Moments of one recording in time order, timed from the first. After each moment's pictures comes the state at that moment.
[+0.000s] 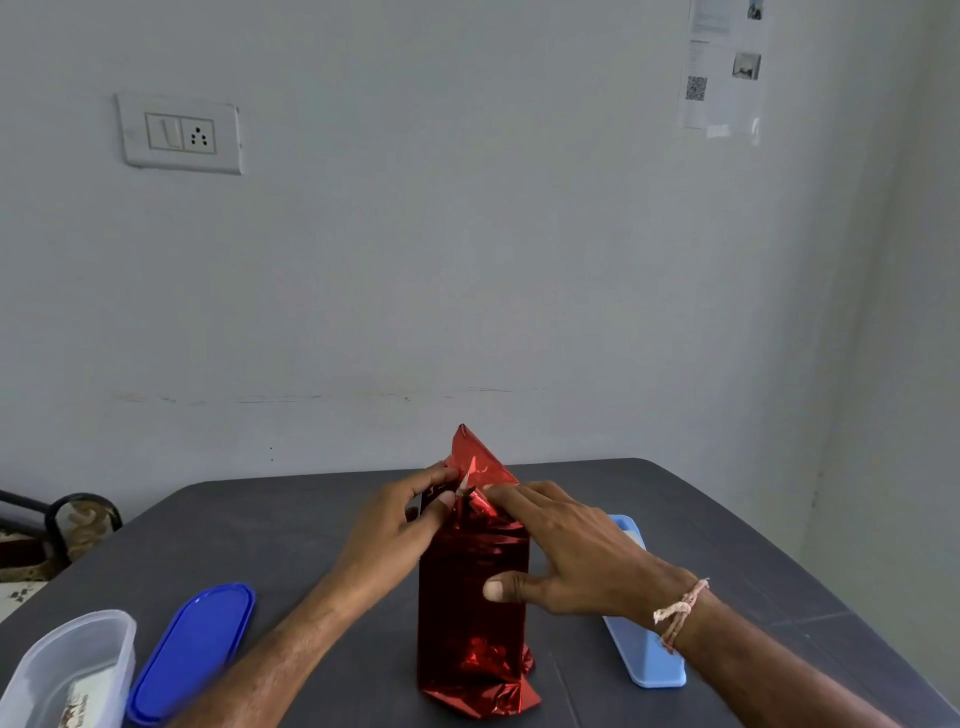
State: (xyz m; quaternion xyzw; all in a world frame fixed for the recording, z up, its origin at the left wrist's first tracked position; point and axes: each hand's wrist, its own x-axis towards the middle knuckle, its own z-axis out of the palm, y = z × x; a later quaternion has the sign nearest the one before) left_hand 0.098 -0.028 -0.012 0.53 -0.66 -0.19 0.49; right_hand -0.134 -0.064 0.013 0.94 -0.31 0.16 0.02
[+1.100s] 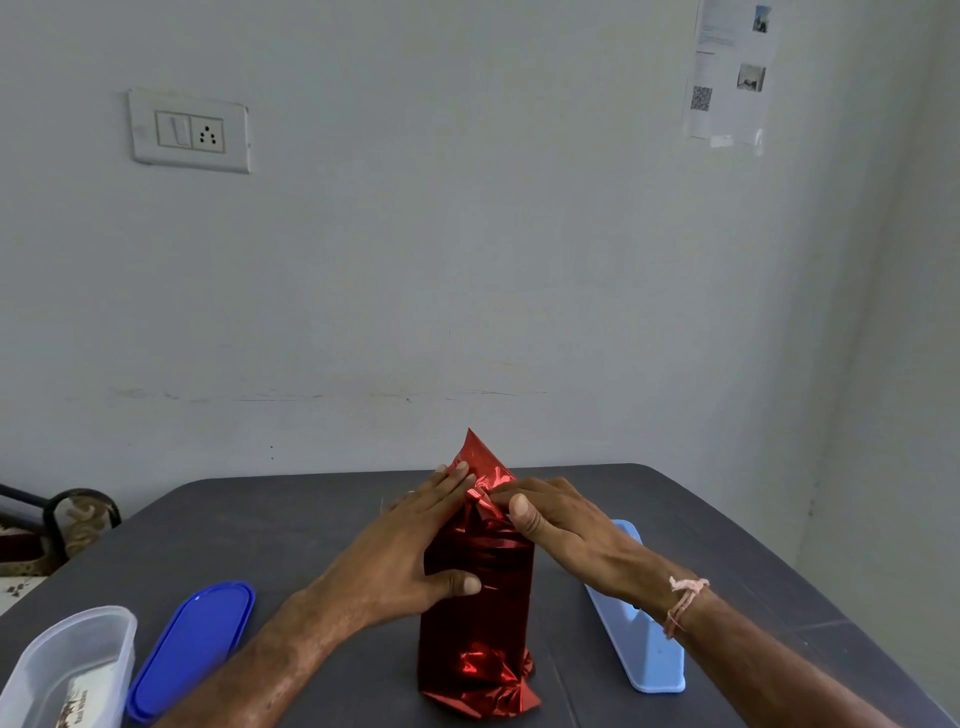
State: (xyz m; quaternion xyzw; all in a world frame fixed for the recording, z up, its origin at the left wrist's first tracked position) left_hand 0.112 -0.032 -0.026 0.54 -0.81 0.00 0.23; right_hand -0.131 -0.073 0.013 0.90 -0.32 0.24 -0.15
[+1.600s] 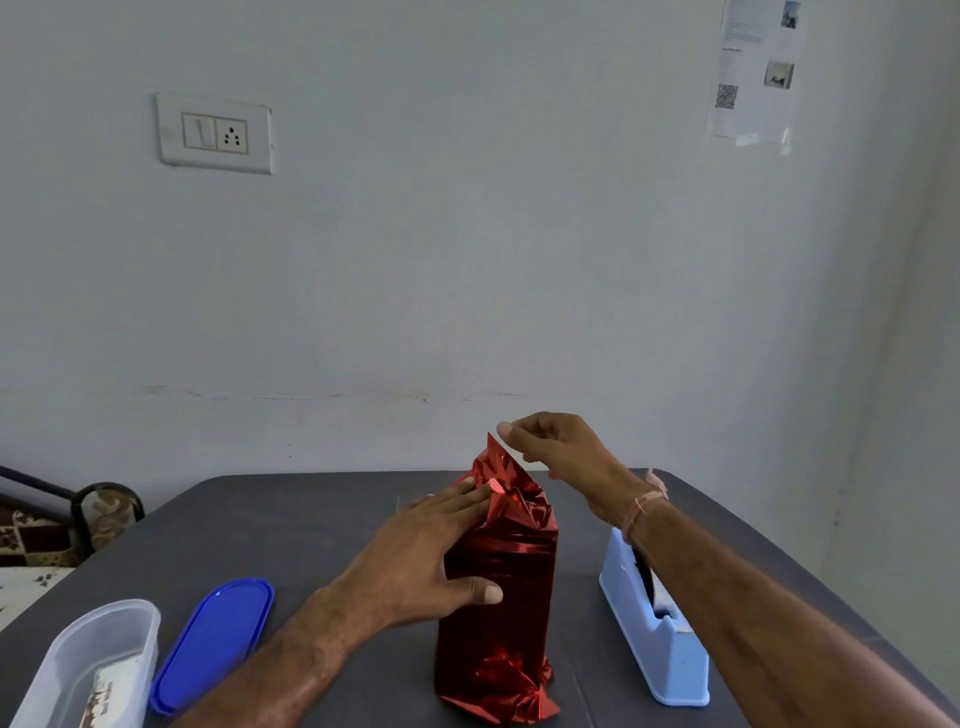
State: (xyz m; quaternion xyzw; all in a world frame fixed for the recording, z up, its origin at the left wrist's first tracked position) left_hand 0.110 -0.029 -0.019 0.54 -0.82 0.04 0.21; right_hand -0.088 -0.126 0.055 0.75 -0.39 0.39 -0.36
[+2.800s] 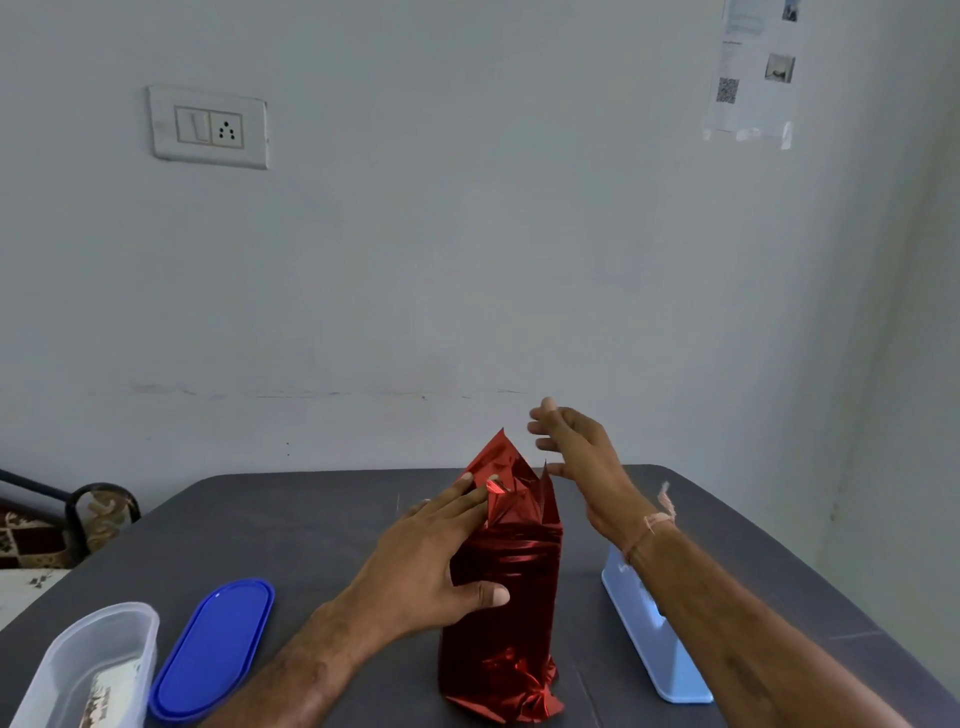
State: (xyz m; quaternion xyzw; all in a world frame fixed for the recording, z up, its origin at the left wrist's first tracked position) left_hand 0.110 -0.029 -0.031 0.55 -0.80 0.05 0.21; right_hand -0.084 -0.125 0.040 0.65 -0.40 0.50 -0.42
